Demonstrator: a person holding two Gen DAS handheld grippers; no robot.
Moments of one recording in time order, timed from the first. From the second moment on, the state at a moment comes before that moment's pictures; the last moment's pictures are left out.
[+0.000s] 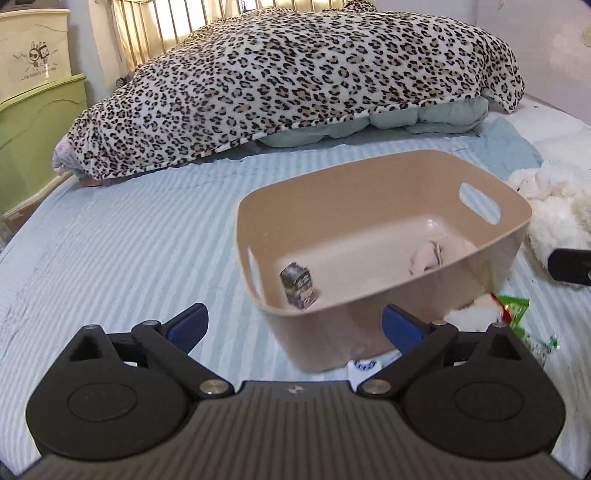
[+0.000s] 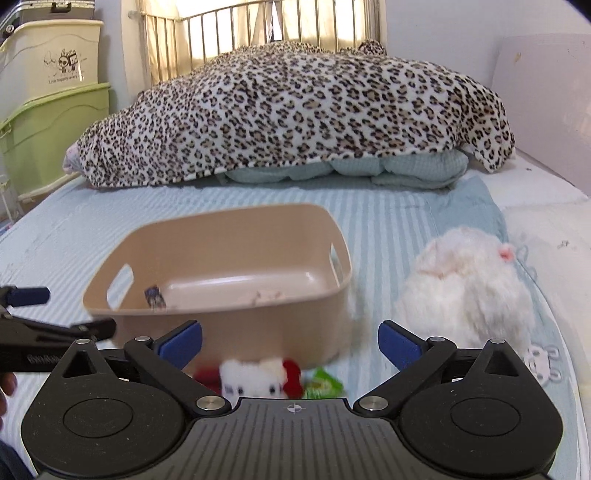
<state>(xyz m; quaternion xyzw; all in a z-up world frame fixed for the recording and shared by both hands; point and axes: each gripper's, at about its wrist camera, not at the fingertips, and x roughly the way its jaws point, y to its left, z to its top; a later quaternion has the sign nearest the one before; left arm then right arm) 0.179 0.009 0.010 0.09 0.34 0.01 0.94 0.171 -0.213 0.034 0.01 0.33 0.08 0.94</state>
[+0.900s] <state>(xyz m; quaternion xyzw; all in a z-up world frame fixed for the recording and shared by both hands) 0.150 0.008 -0.071 0.05 0.46 -0.04 0.88 0.176 -0.208 -0.071 -0.01 0.45 0.08 0.89</state>
